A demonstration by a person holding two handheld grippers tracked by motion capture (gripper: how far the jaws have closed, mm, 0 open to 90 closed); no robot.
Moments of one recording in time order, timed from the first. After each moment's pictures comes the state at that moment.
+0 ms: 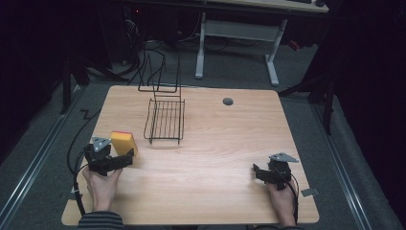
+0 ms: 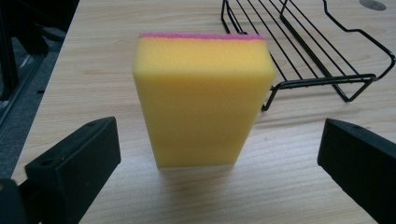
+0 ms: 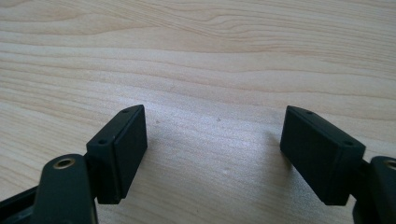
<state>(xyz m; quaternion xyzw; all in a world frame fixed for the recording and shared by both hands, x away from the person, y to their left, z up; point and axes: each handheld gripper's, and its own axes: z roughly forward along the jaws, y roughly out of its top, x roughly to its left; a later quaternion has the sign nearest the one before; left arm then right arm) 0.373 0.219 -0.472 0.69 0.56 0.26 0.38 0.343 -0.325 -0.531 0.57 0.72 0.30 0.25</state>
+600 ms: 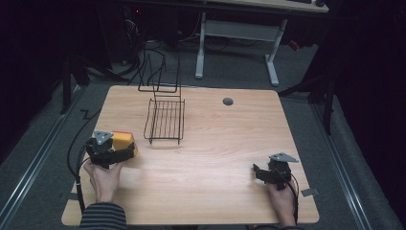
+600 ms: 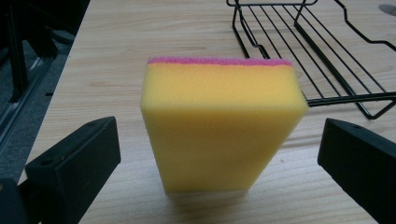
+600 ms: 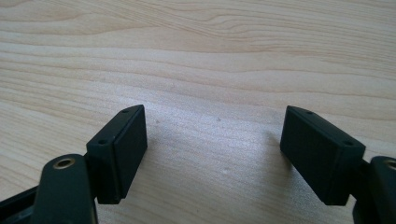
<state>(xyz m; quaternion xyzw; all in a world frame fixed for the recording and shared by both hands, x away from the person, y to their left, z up) 0.395 0.218 -0.476 0.68 0.57 0.27 0.37 0.343 -0.325 -0.531 0.57 0.72 0.30 0.25</state>
